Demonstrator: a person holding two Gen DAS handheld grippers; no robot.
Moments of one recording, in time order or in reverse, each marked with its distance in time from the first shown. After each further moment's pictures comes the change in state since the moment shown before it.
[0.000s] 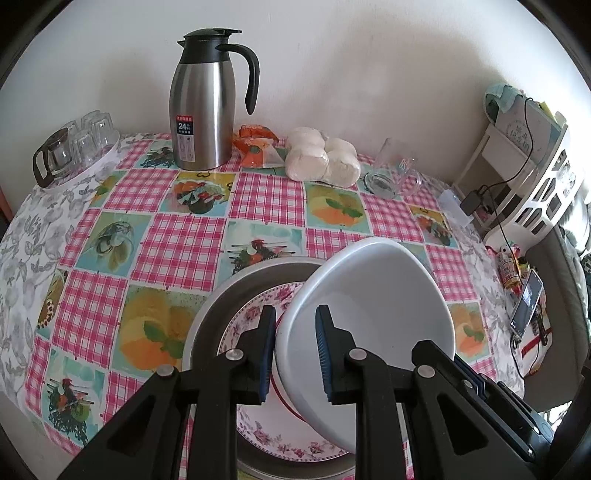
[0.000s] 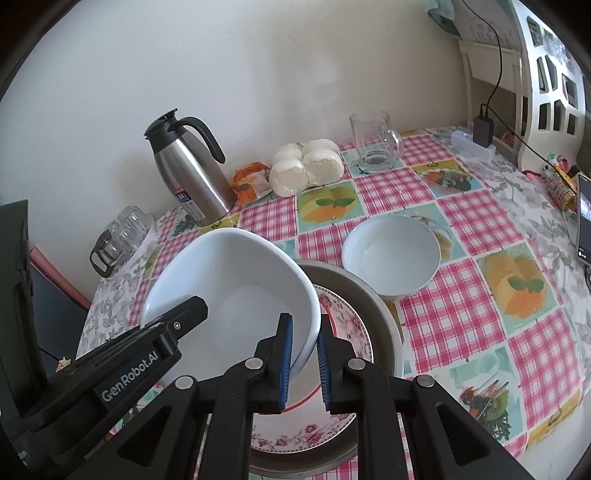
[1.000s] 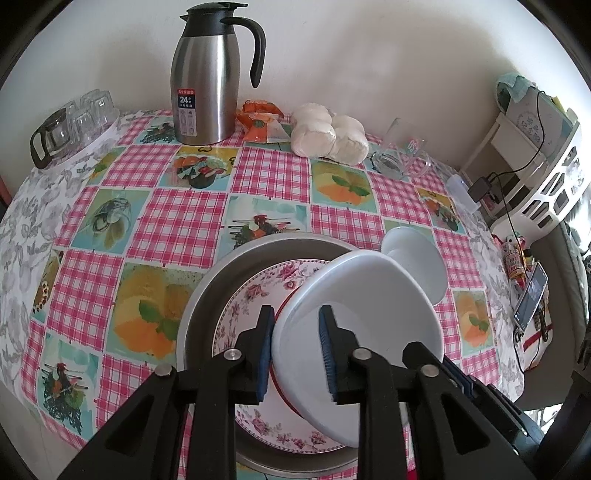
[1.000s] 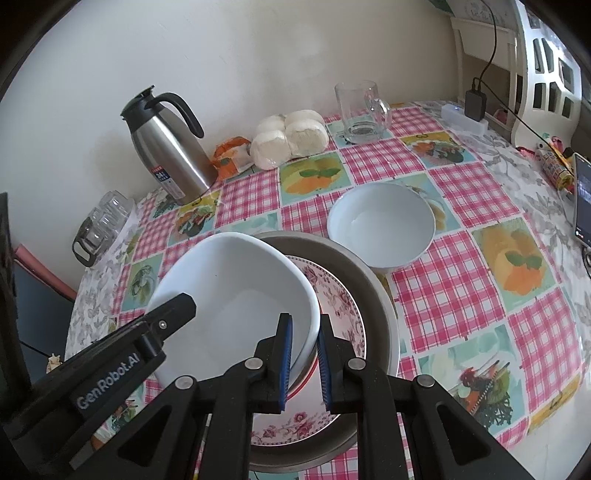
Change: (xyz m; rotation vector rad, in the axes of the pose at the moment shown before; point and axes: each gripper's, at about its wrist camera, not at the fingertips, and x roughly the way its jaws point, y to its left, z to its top) left arm 0.015 0.003 -0.005 -0.030 0.084 -0.002; right arm 0.022 -0.005 -0.007 0.023 0.095 -0.060
